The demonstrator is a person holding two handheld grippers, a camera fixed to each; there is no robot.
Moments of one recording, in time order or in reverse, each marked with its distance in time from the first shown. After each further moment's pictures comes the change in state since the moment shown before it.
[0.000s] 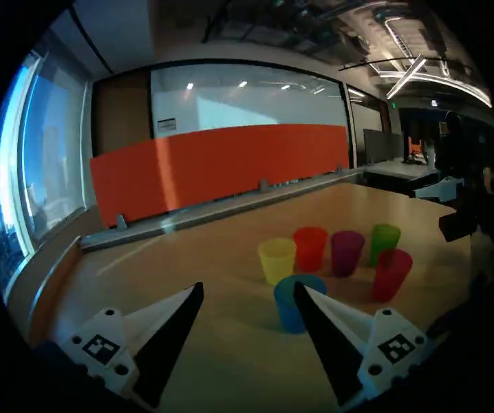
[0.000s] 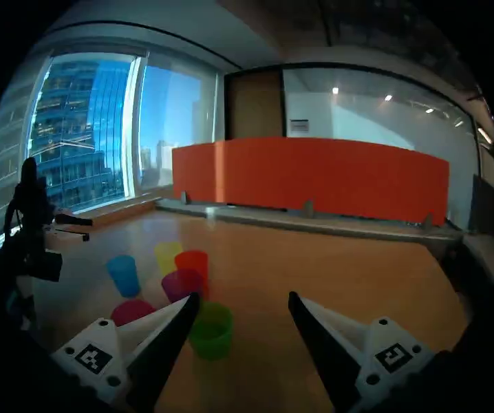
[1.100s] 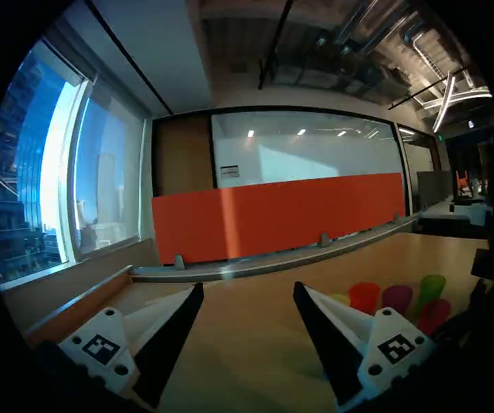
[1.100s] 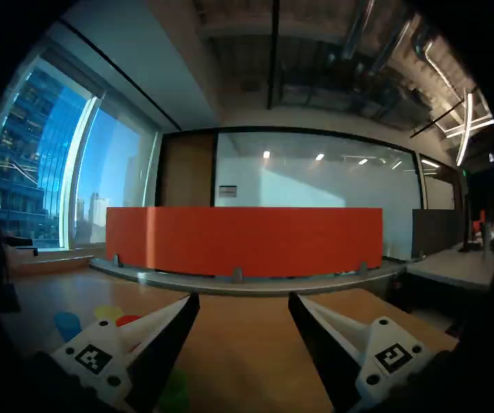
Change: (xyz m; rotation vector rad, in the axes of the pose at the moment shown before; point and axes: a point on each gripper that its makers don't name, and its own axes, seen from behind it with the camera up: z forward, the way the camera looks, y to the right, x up) left arm 0.052 -0.057 -0.011 0.322 0.242 -0.057; right arm 0.064 0.056 -0.008 -0.386 0.331 0.002
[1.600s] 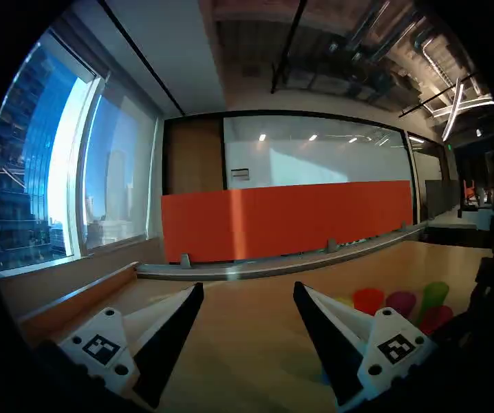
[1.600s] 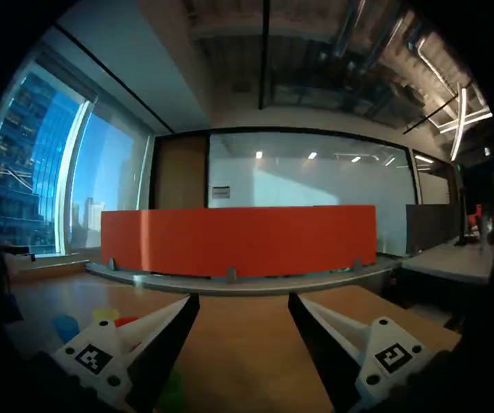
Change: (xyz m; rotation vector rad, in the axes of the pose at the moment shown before) left arm -0.005 -0.004 -0.001 0.054 0.022 -0.032; right arm 0.001 0.007 -0.006 -0.025 0.005 0.028
